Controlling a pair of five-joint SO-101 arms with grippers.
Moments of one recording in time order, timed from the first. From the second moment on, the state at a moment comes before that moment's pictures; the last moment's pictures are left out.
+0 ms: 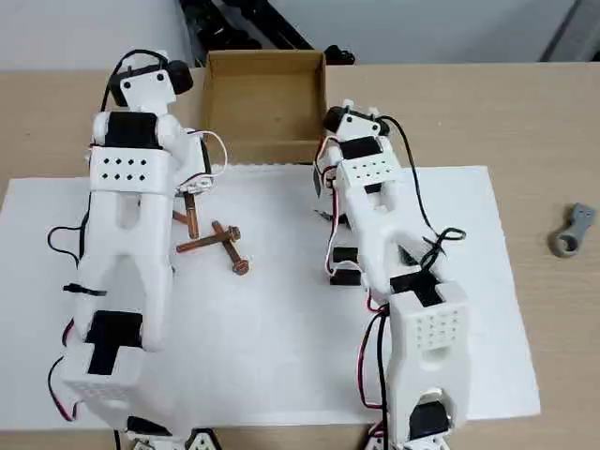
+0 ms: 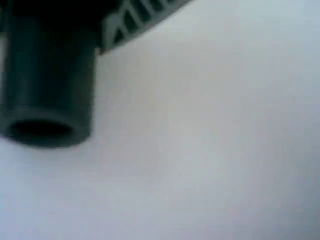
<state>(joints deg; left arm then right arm) -0.2 10.7 -20.2 97.3 21.8 -16.8 36.0 -19.3 74.3 -24.9</state>
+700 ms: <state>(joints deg) -0.2 7.0 -20.2 96.1 21.8 -22.9 21.3 -19.0 85.3 -18.1</state>
